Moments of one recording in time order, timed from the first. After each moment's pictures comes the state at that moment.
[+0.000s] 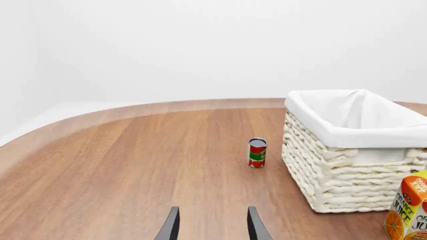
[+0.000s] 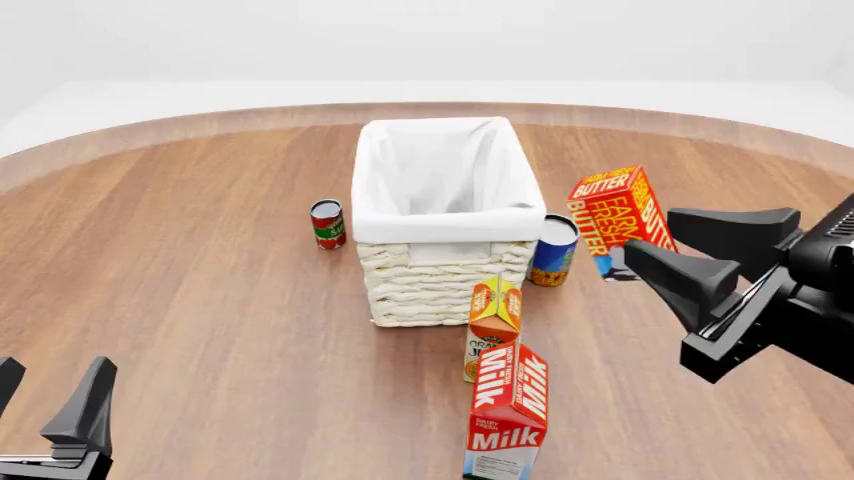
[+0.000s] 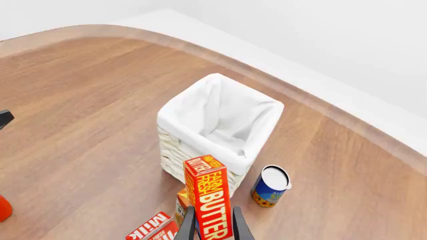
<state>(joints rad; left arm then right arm) 0.00 0.01 0.00 0.00 0.00 0.57 0.66 -0.73 0.39 -0.16</state>
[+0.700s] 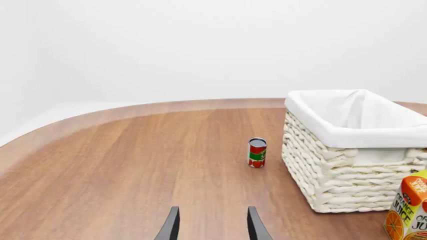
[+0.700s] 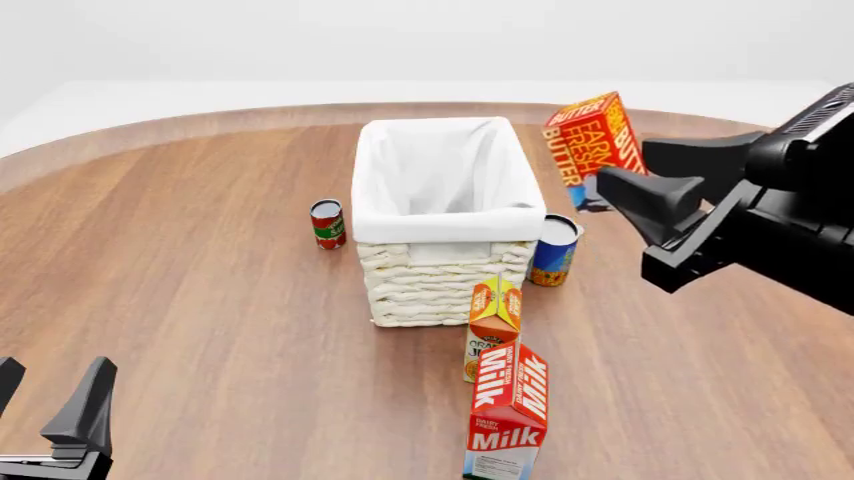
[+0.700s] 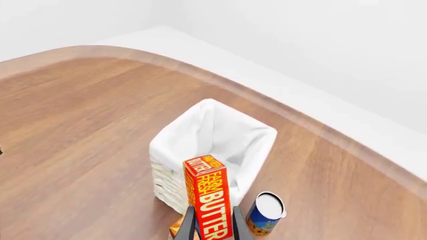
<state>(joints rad) 0.00 0.01 0.00 0.00 0.00 0.56 0.82 -0.87 0.32 -0.17</state>
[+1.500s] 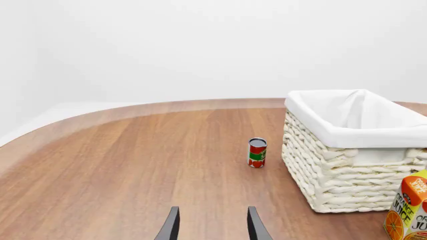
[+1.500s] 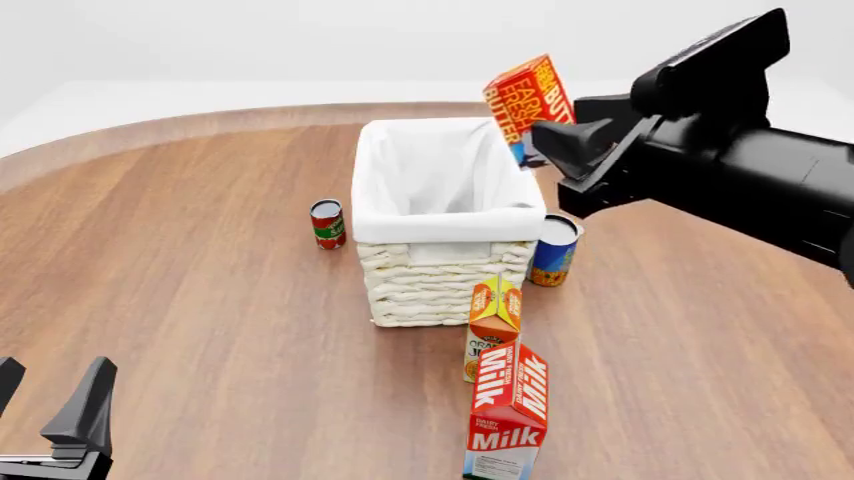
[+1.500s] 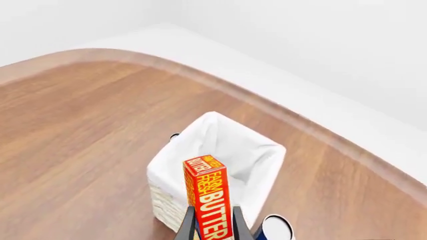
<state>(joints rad) 0.00 0.01 0.00 0.00 0.00 0.57 1.06 -1.03 0.25 -0.15</state>
